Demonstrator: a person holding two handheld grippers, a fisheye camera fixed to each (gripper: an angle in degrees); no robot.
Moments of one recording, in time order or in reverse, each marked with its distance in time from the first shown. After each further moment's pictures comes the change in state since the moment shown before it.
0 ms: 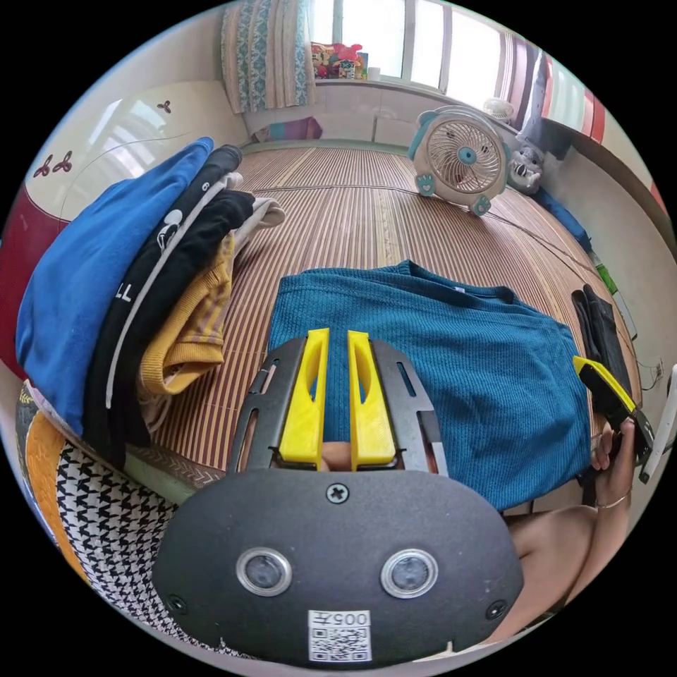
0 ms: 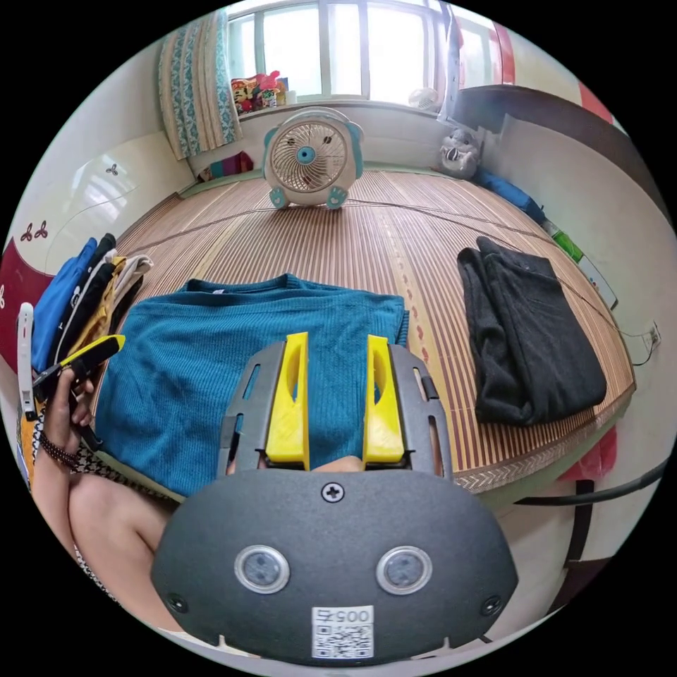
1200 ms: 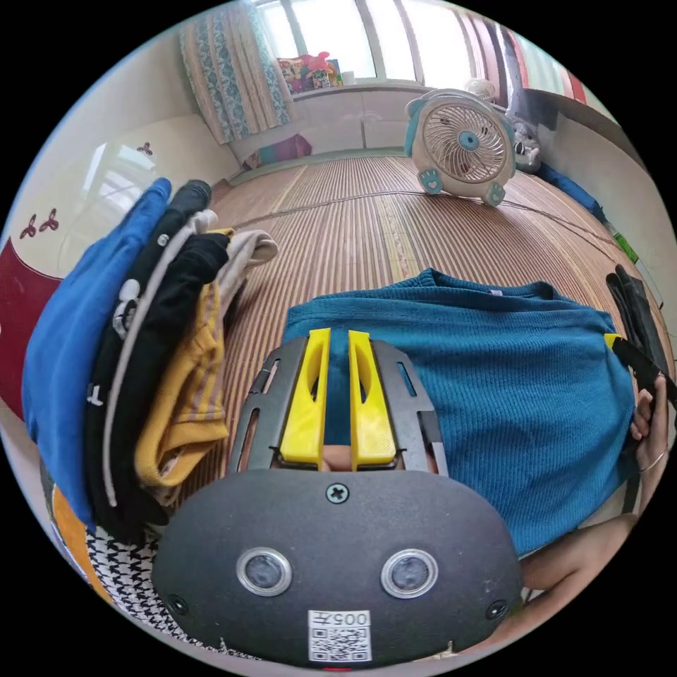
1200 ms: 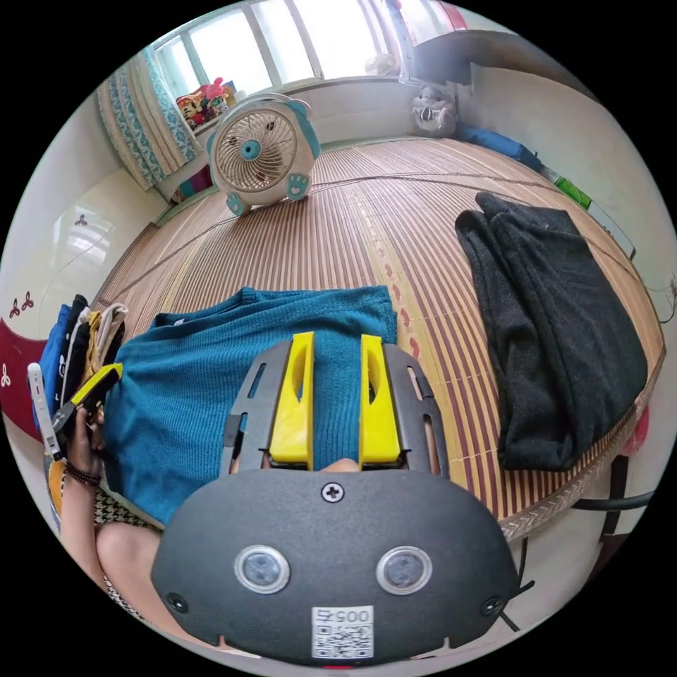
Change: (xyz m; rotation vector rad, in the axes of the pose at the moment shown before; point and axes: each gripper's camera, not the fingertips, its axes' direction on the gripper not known) left arm 0.059 -0.004 0.017 0.067 -0.147 0.125; right arm 0.045 -0.012 0.072 -0.058 -0.071 0.160
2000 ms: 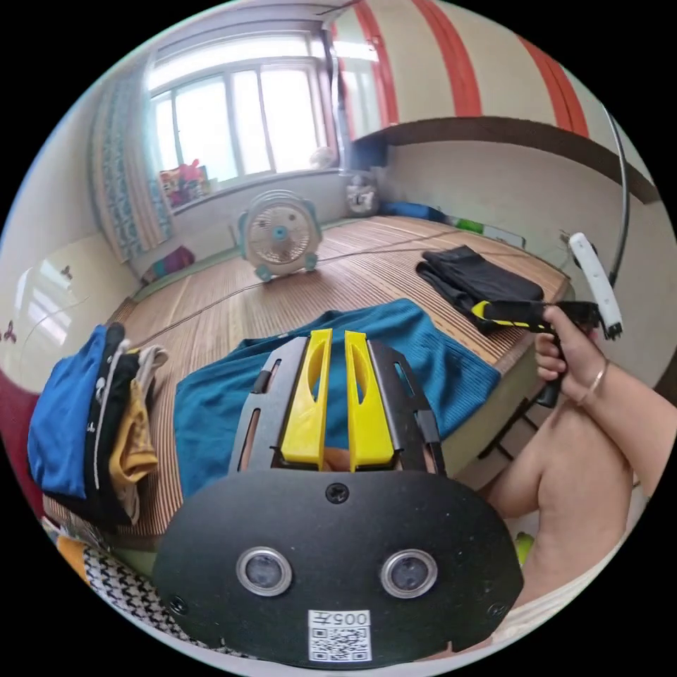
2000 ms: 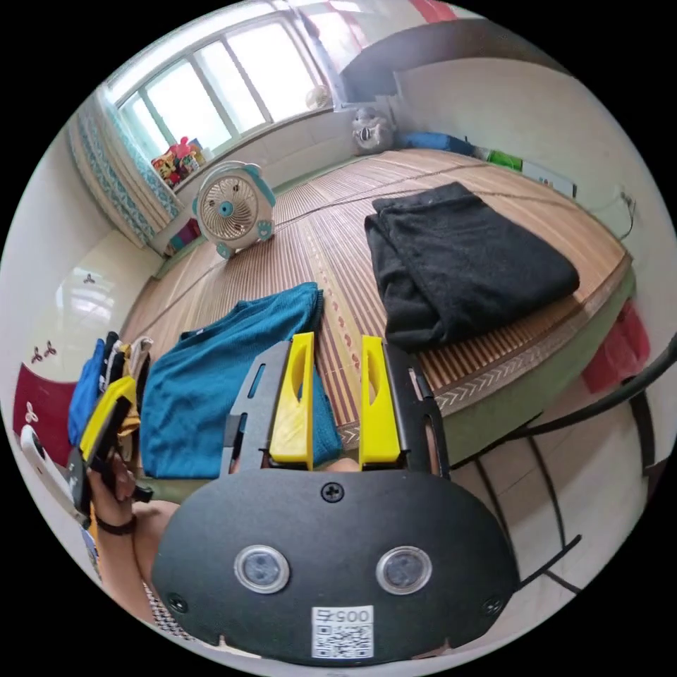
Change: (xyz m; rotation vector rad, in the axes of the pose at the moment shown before) left arm 0.142 0.092 -0.164 0.337 0.363 0.372; right arm 0.101 0.099 -0.084 0.100 -0.069 0.232
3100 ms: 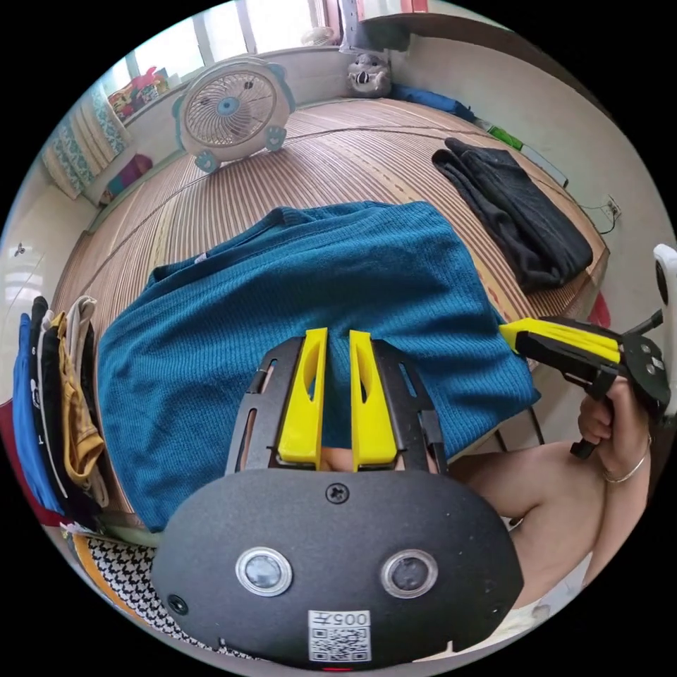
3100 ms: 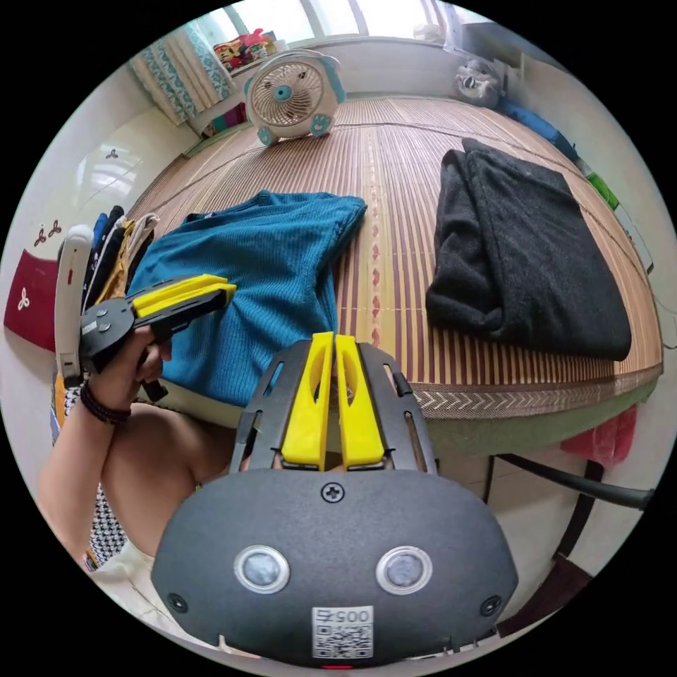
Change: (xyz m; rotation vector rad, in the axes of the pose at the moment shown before) left arm 0.073 -0.067 0.147 -0.492 0.058 -0.086; right arm 0.020 -0.008 0.070 -0.358 -0.001 -0.347
